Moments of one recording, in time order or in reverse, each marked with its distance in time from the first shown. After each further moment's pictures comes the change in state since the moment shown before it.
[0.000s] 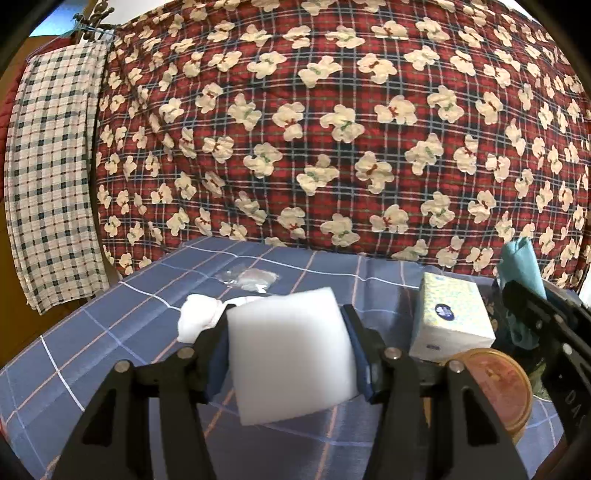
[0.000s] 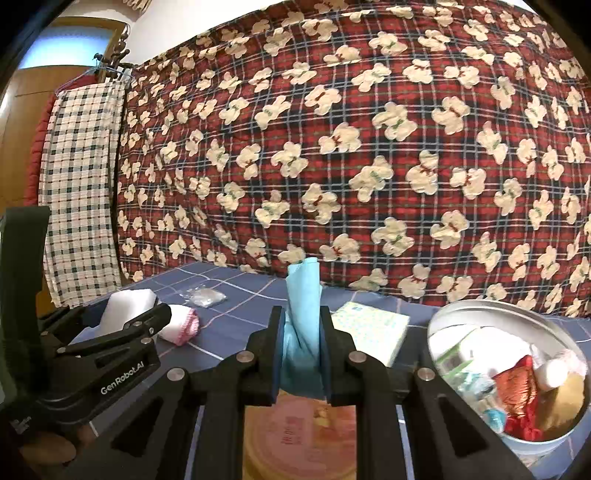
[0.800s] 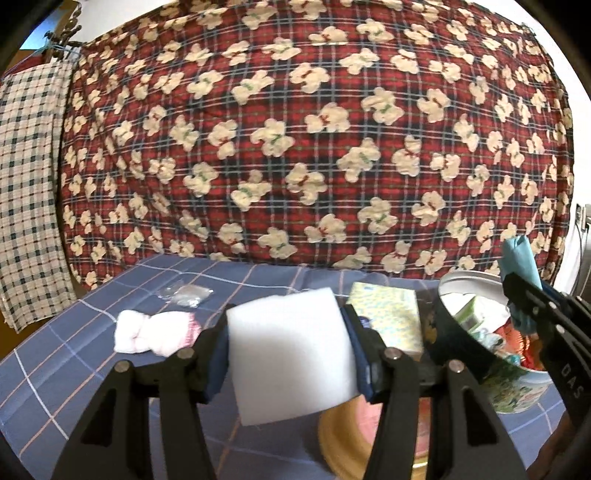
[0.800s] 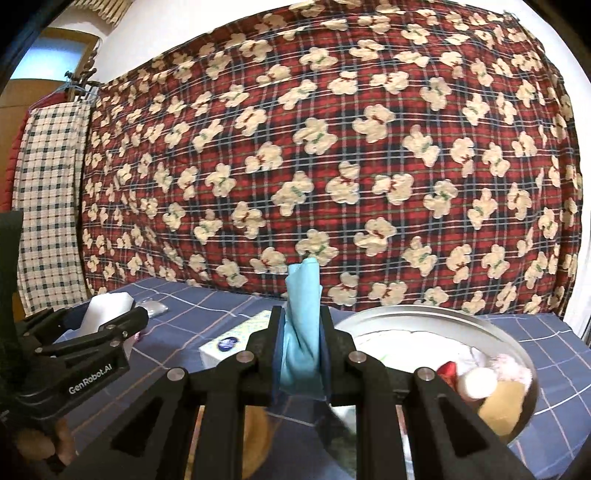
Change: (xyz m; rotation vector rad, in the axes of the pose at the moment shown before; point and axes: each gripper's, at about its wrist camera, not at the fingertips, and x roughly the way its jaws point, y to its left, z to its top) left arm -0.015 -0.072 0.006 0.049 -0.040 -0.112; right arm -0.032 -0.082 -0.002 0.047 -0.051 -0.130
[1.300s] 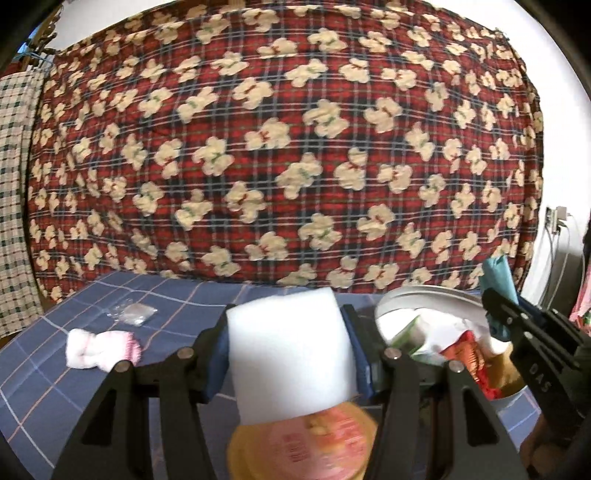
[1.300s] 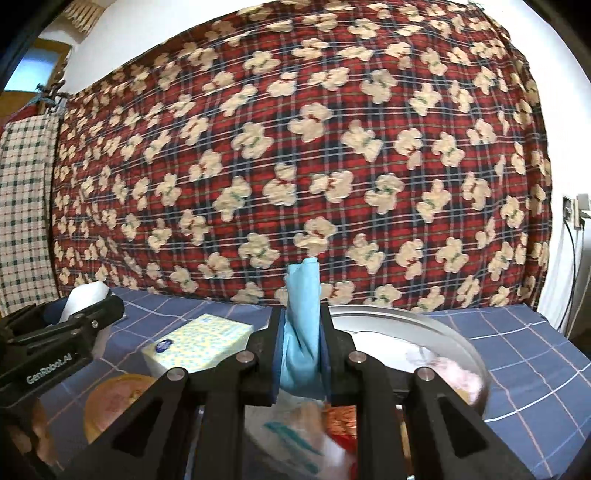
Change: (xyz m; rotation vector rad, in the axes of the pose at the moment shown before) left arm -0.004 -0.055 0.015 0.019 -0.041 -0.137; right arm -0.005 -0.067 0.001 0.053 -0.009 -0.107
